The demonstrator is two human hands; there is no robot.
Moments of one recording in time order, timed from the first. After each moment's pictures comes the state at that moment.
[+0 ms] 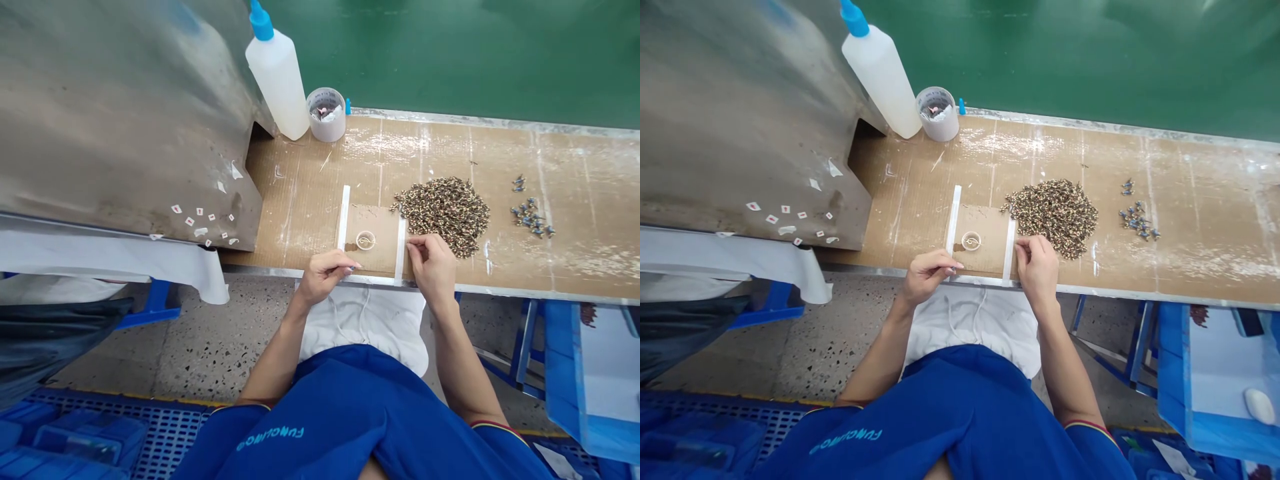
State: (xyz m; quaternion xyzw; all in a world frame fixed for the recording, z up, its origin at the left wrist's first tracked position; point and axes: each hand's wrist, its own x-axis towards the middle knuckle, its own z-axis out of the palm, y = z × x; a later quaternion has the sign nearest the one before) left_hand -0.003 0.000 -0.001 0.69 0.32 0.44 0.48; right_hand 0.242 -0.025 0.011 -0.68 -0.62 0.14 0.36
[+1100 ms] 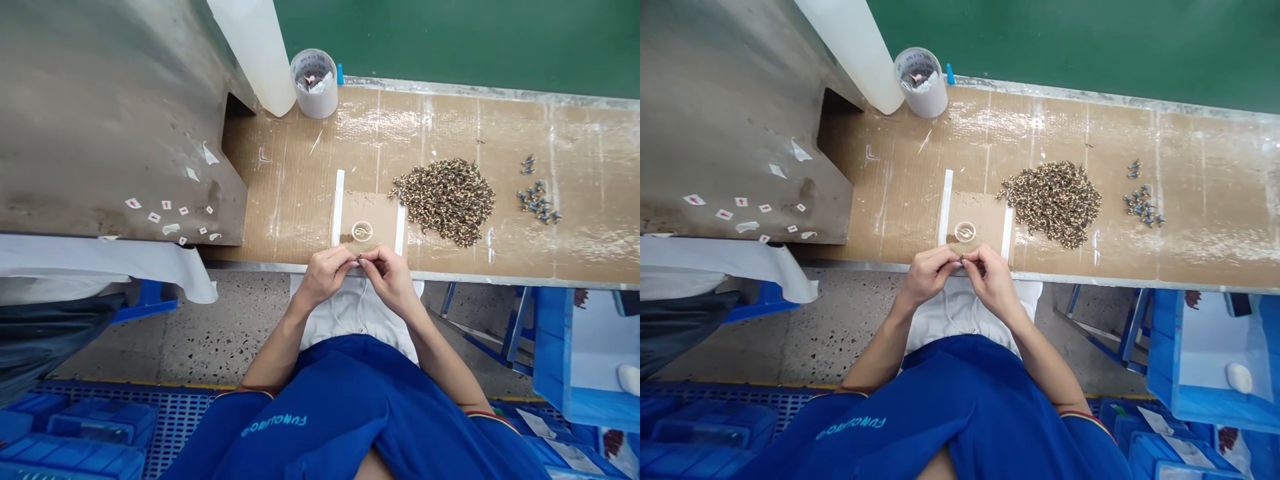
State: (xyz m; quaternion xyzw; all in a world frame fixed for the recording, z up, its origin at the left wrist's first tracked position) left_hand 0.007 -0.008 -0.005 0.79 0.36 0.35 0.36; right_hand 0.179 -0.046 0.008 -0.56 -0.55 0.45 0.42
